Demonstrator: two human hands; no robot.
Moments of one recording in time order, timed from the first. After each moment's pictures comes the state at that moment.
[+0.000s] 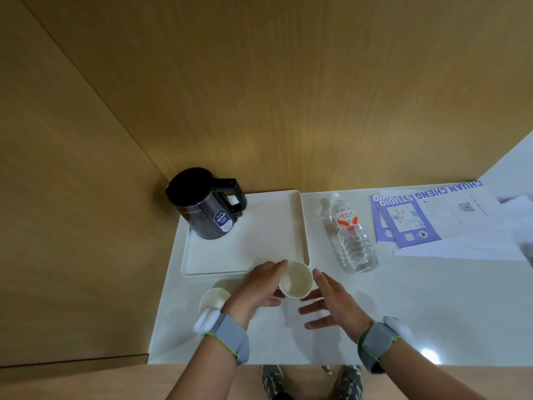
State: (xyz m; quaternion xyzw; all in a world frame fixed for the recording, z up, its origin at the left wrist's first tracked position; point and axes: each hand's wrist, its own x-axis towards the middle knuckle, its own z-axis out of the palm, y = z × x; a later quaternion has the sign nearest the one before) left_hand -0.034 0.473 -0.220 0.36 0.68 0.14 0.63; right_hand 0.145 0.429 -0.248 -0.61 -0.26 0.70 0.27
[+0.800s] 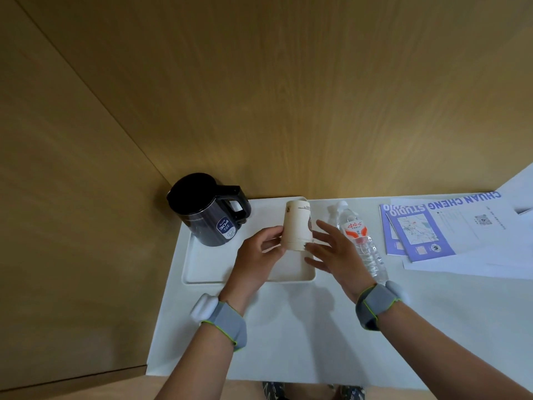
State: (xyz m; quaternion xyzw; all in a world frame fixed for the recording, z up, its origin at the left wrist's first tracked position) left_hand -0.049 0.525 -0.212 0.52 0.62 0.32 0.50; right_hand 0.150 0.524 -0.241 -0.53 -0.32 0.65 0.44
